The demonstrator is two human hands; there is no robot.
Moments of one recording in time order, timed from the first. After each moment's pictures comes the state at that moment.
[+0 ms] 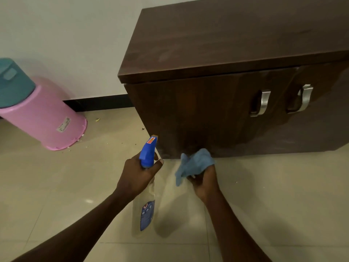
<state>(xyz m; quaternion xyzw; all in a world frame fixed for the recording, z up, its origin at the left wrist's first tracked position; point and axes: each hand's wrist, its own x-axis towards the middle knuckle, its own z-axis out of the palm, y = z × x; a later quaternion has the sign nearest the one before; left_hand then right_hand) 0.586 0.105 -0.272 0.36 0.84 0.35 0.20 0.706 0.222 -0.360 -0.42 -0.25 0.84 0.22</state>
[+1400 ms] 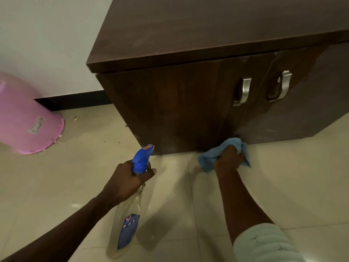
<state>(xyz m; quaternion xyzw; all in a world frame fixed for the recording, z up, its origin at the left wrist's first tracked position) 0.592 0.102 -0.281 0.37 0.83 0.28 0.31 0.769 0.292 -0.378 -0.67 -0.21 0.56 0.45</state>
